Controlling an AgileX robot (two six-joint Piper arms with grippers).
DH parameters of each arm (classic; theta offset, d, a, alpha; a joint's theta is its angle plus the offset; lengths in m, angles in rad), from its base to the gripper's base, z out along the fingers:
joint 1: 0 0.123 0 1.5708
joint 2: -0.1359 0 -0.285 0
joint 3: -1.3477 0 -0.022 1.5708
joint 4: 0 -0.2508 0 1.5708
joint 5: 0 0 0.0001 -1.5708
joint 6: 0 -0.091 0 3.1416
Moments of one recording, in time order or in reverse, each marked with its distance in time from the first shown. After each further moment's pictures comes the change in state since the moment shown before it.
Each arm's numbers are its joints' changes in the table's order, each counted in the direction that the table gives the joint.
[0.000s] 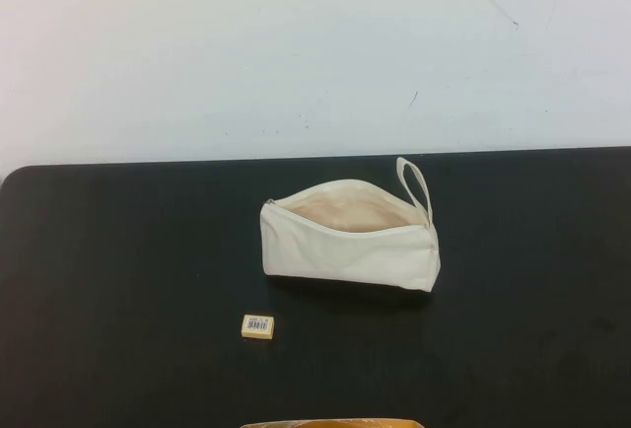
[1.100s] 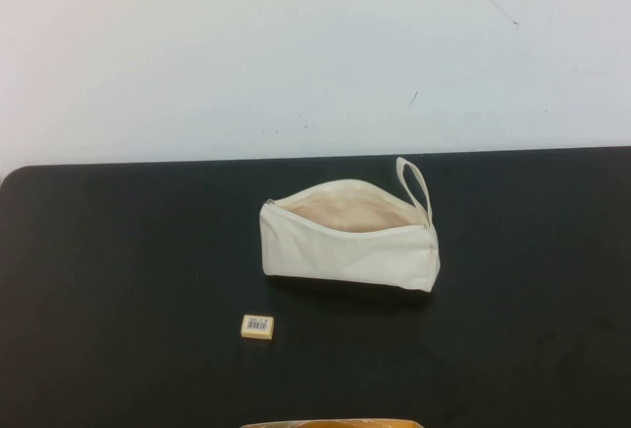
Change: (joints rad) right arm 0.000 0.000 0.000 0.000 0.000 0.000; left arm 0.000 0.000 -0.004 0.000 -0.154 0.000
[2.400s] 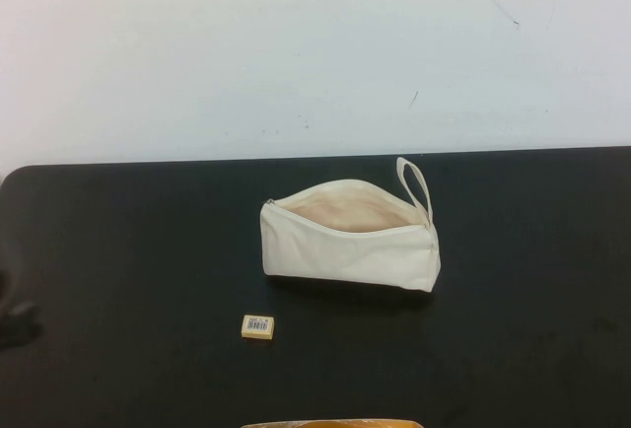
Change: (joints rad) right arm 0.000 0.000 0.000 0.002 0.000 -0.022; left arm 0.000 -0.770 0.600 0.093 0.174 0.004
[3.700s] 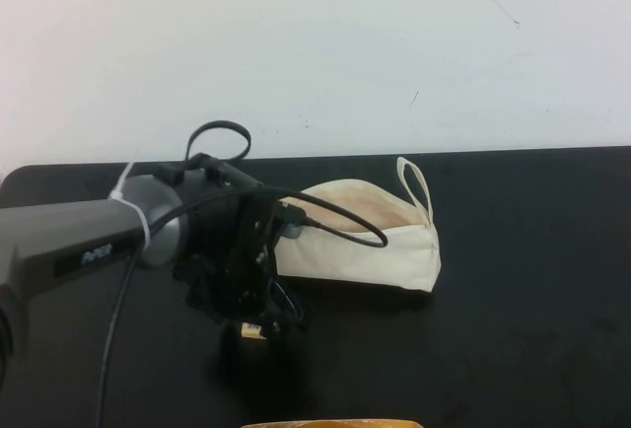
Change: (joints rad) right arm 0.000 0.000 0.000 0.000 0.000 0.000; left arm -0.484 -1.215 0.750 -0.349 0.417 0.275
